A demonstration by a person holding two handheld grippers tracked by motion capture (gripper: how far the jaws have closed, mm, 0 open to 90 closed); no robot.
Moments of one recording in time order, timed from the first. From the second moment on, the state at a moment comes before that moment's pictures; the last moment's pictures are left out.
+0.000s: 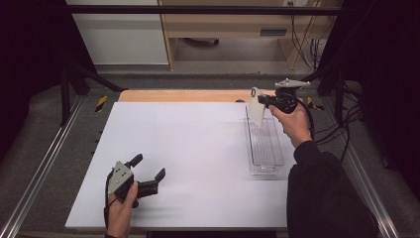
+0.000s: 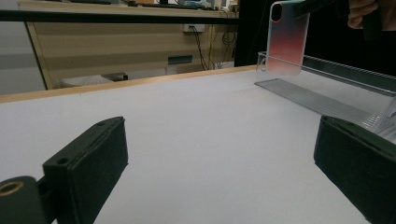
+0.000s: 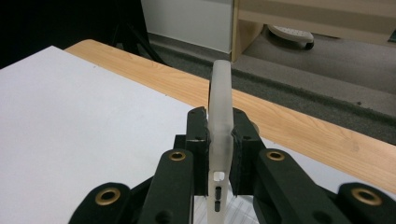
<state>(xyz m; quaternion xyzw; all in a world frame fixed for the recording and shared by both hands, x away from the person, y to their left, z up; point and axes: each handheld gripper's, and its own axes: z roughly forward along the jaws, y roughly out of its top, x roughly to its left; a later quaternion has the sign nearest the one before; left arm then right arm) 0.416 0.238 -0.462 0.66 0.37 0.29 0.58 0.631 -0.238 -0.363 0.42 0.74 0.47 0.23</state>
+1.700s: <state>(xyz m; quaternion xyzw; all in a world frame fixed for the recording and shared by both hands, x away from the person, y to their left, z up) 0.415 0.239 -0.461 0.66 0.37 0.29 0.58 0.642 -0.235 -0.383 0.43 0.74 0.46 0.22</state>
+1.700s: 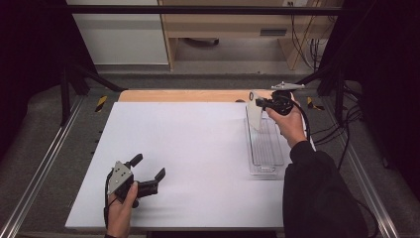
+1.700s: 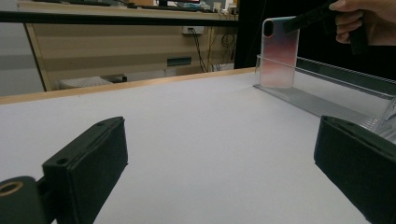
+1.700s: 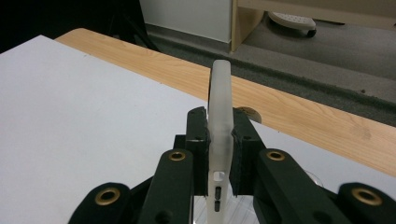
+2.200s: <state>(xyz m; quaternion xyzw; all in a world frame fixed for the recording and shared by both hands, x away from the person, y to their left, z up) 0.415 0.237 -0.462 0.66 0.37 0.29 0.58 0.644 -0.236 -0.382 0.44 0.75 0.45 0.22</state>
